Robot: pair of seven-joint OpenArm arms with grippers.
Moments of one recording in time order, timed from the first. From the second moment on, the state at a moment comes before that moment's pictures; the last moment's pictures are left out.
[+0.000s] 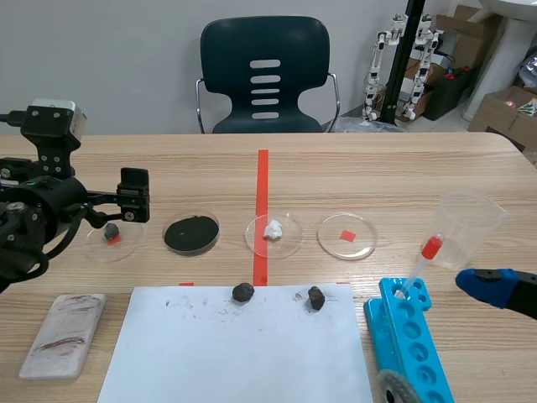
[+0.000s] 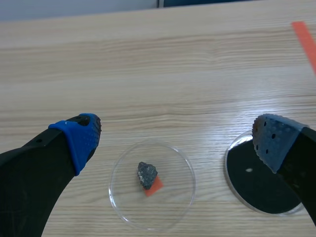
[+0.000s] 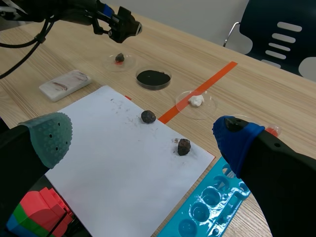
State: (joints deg) left arm -0.8 -21.4 10.4 81.0 -17.4 5.3 8.0; right arm -64.9 46.8 -3.2 114.6 10.4 7.5 41.2
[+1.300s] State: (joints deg) left arm 59.0 -25.1 -2.7 120.9 -1.3 -12.9 -22.2; right arm -64.9 46.8 -3.2 114.6 10.4 7.5 41.2
